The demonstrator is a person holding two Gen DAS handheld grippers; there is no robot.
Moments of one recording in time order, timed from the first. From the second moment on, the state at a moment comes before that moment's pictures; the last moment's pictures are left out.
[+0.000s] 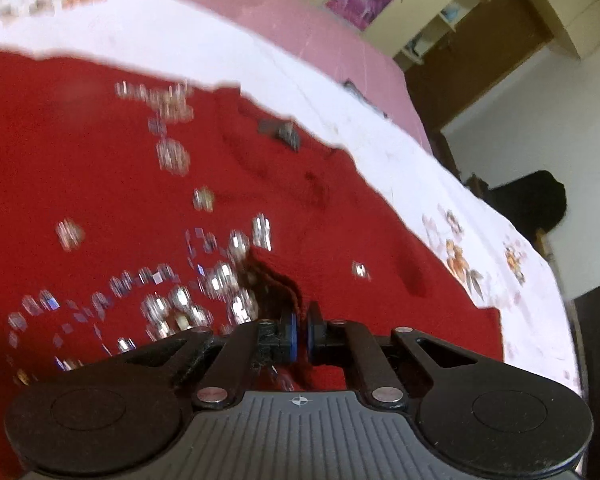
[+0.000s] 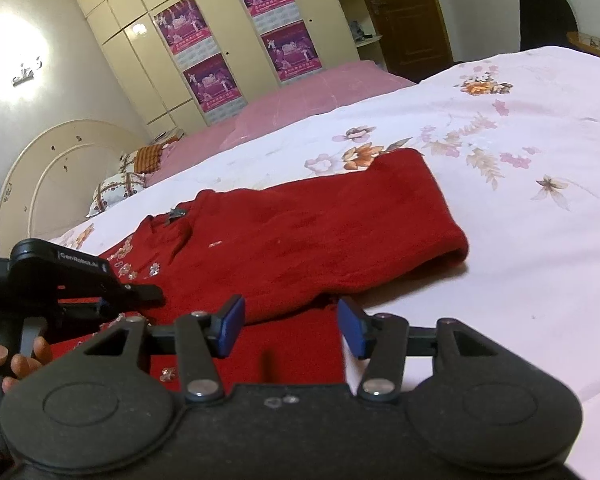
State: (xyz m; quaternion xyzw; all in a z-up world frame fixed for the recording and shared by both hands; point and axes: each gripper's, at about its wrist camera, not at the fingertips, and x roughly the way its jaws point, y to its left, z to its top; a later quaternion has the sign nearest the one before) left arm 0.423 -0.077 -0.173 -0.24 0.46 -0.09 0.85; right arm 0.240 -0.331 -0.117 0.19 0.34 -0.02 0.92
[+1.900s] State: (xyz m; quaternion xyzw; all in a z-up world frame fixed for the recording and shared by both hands) left arm 0.457 0.036 -0.189 -0.11 0.42 0.03 0.90; right arm 0.392 -0.383 -0.152 0.27 0.37 -0.05 0.89
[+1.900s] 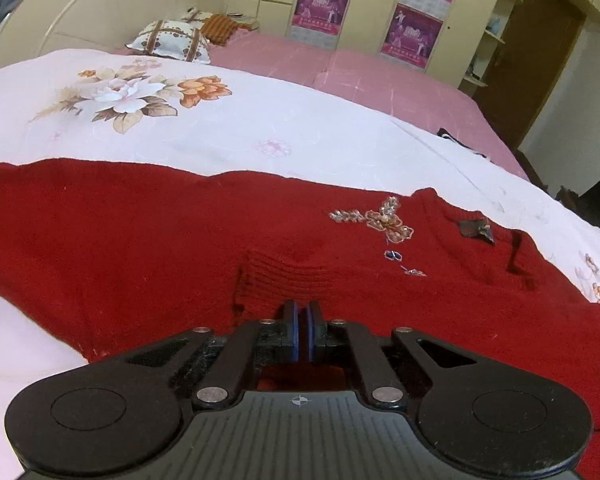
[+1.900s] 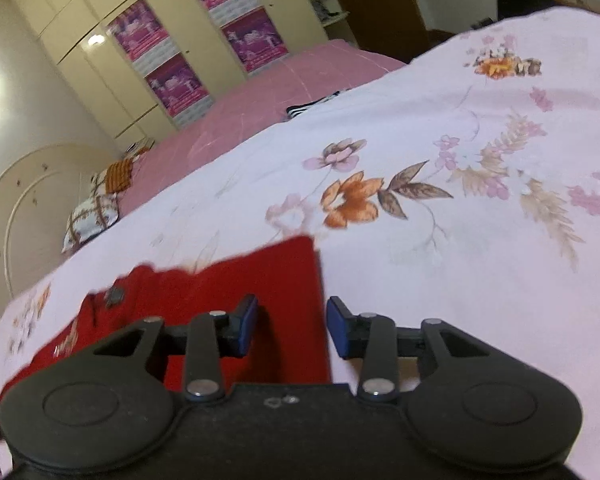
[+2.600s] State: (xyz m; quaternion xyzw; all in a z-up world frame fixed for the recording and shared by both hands) left arm 0.449 0.024 -0.180 -0.06 0.40 0.04 0.91; right arm 0.382 -0.356 -0.133 0.13 0.32 -0.08 0.94
